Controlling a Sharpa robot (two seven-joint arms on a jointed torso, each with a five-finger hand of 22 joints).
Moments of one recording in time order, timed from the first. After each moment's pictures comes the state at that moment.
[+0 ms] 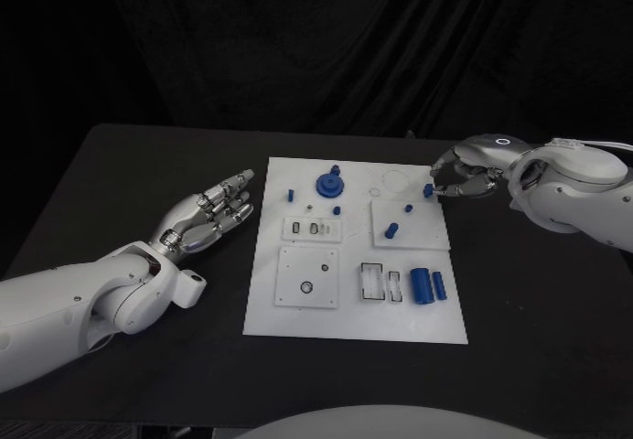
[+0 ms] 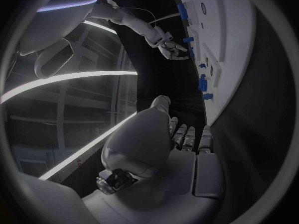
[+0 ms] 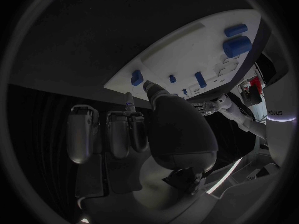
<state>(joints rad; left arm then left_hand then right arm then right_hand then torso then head) 1.18 -0.95 -0.21 1.52 -0.38 -0.17 0.68 1.58 0.21 -0.16 0.27 0.70 0.23 -0.01 0.03 0.03 0.06 0.06 0.01 0.02 0.00 0.04 0.00 0.00 0.17 0.00 0.13 0.01 0.00 1.45 -1.05 -0.25 1.44 -1.61 -0.26 -0.05 1.25 -0.11 0.21 0.19 0.28 0.80 0.06 0.12 0.35 1.46 -0.02 1.57 1.31 1.47 -0.07 1.56 1.31 0.04 1.46 0.04 1.45 1.31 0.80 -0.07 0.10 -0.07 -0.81</state>
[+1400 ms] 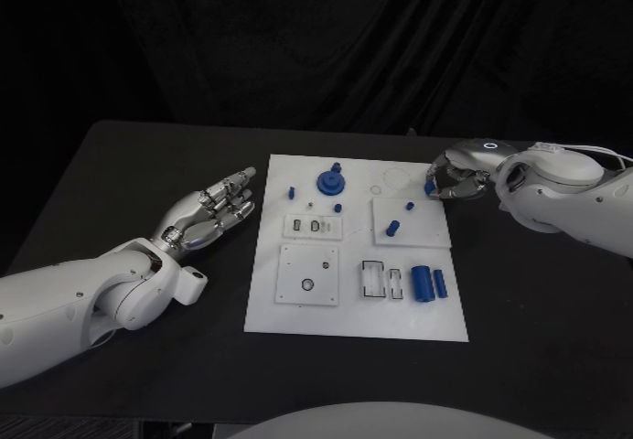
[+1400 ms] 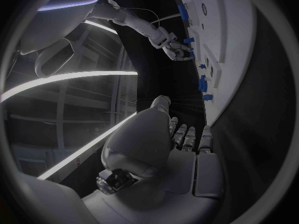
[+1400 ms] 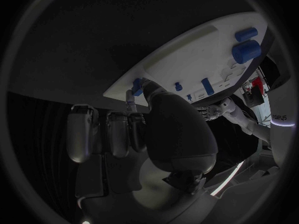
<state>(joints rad) 1.18 -0.95 -0.21 1.51 -0.38 -0.16 0.68 1.58 0.21 -0.15 0.27 0.70 0.23 -0.01 0.03 0.03 0.06 0.06 0.01 0.02 0.00 0.05 0.00 0.00 0.17 0.00 0.13 0.01 0.00 1.41 -0.98 -0.25 1.36 -1.61 -0.26 -0.07 1.34 -0.12 0.21 0.18 0.28 0.85 0.06 0.20 0.43 1.46 -0.02 1.57 1.31 1.46 -0.08 1.54 1.31 0.04 1.47 0.04 1.43 1.31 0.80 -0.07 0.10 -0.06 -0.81</state>
